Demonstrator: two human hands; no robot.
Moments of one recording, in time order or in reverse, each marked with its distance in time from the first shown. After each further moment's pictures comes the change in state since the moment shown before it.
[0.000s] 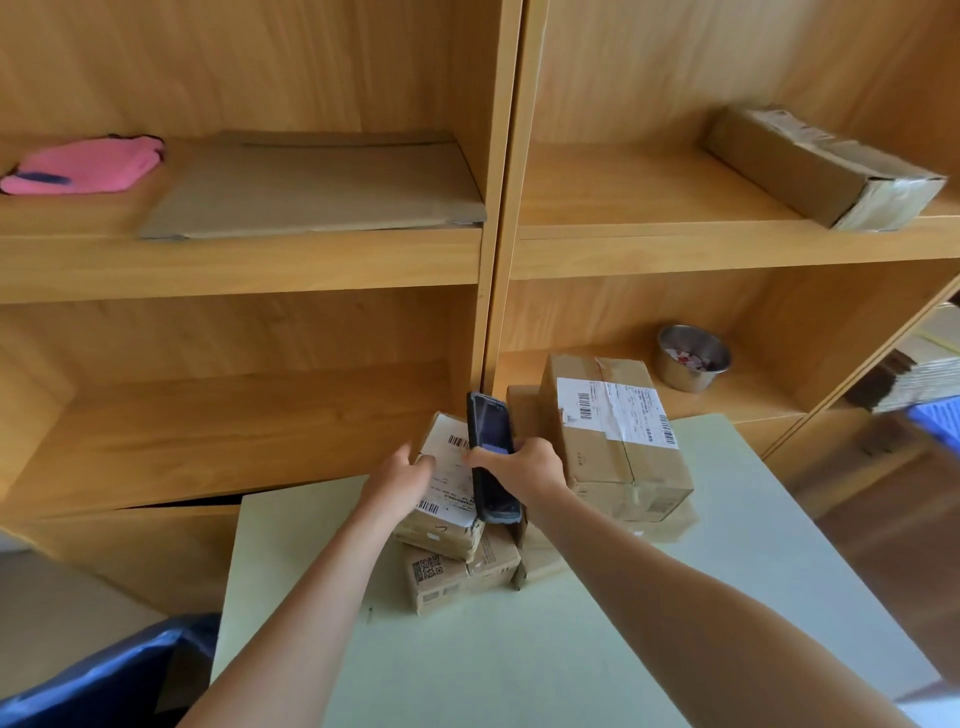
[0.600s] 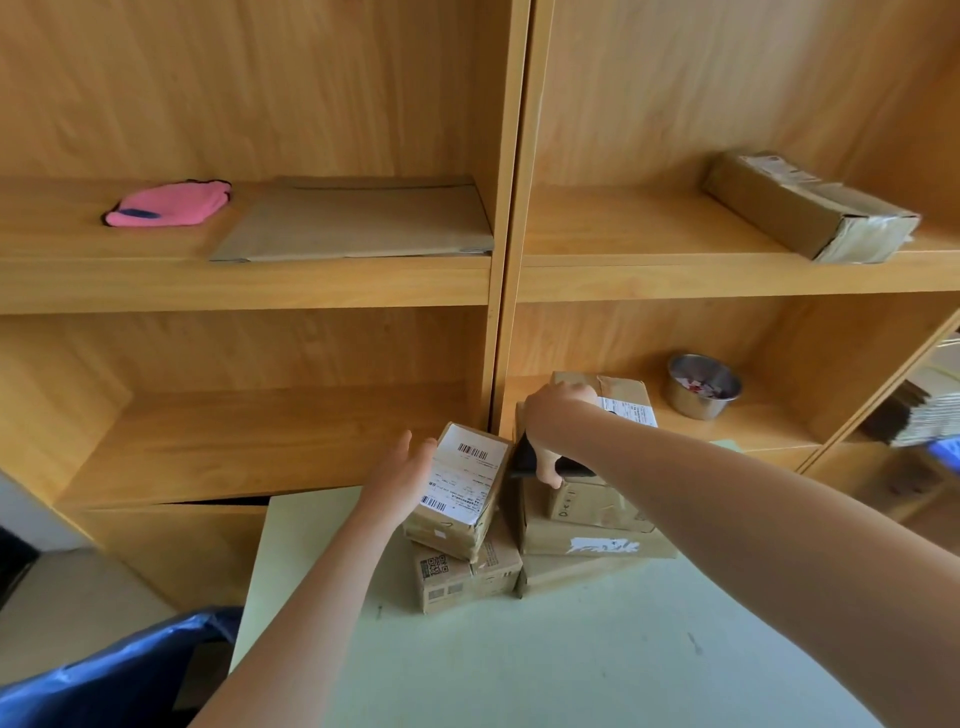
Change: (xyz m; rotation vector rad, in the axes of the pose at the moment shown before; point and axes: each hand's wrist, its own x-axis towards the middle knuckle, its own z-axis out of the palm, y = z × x) left_hand -0.046 0.013 -0.013 -0.056 0.120 0.074; right_hand -0.043 -0.094 -0.067 -1.616 -0.086 -0.225
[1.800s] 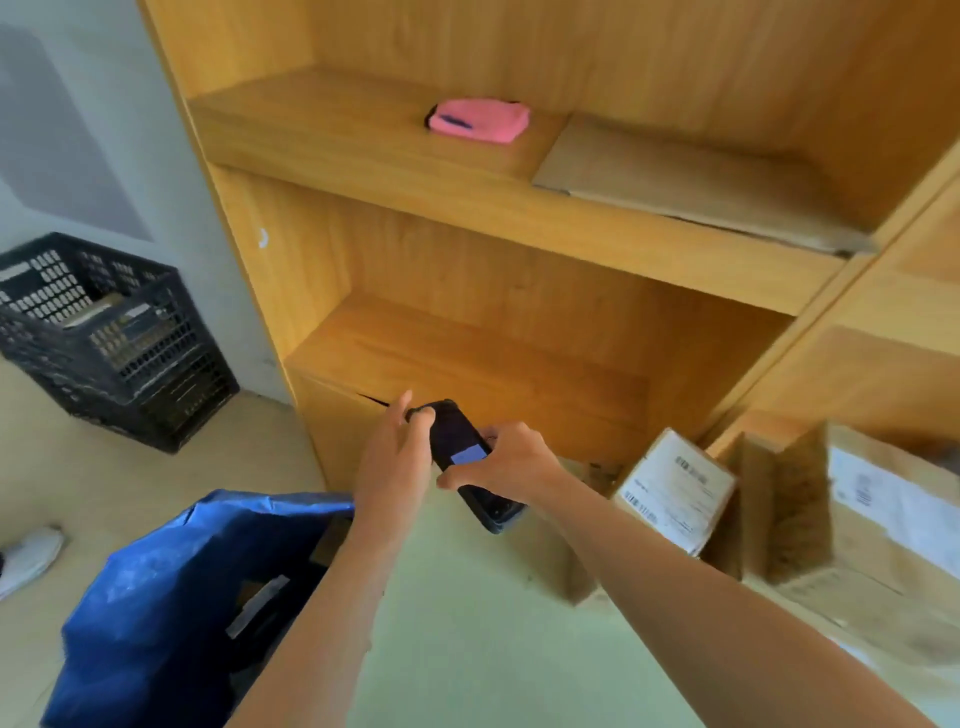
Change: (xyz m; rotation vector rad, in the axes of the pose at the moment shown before) left_hand -0.066 -0.134 -0.156 -0.433 0.557 -0.120; right_hand -0.003 -0.274 -0.028 0.966 -0.018 -0.519
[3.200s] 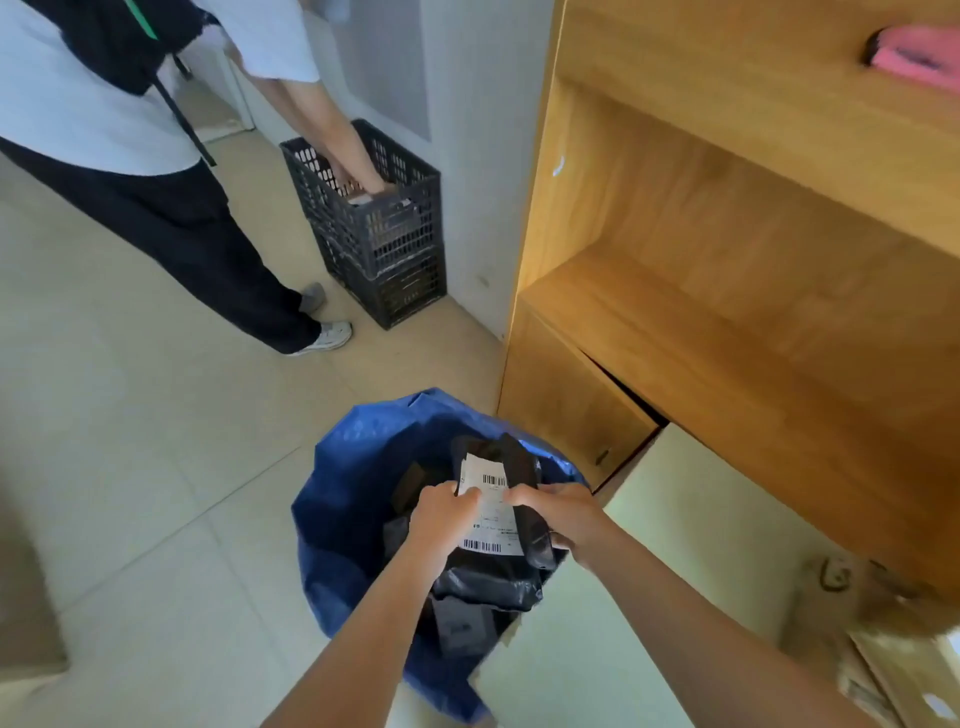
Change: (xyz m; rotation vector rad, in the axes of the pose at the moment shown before) left_hand -0.006 -0.195 -0.146 0.088 0.117 -0.686; right_hand 0.064 -0.043 0.231 0.326 -0.463 0.251
